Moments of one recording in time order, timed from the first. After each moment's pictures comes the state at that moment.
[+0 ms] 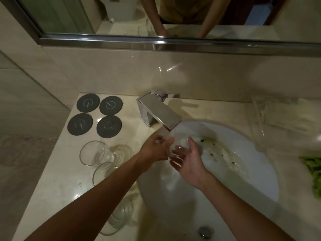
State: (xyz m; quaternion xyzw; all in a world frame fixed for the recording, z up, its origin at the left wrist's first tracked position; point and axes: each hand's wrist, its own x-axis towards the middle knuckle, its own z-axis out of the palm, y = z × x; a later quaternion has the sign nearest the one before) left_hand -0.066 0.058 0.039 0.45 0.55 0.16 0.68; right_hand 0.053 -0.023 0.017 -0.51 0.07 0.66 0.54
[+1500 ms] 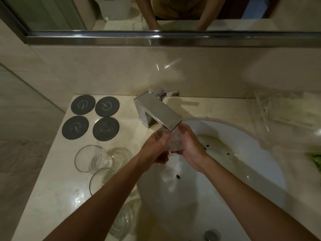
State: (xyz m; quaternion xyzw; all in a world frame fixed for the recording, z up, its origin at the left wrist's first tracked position) left_hand -0.062 0.067 0.042 0.49 0.53 0.09 0.69; right_hand 0.065 0.017 0.028 -0.59 -0.24 0.58 0.51
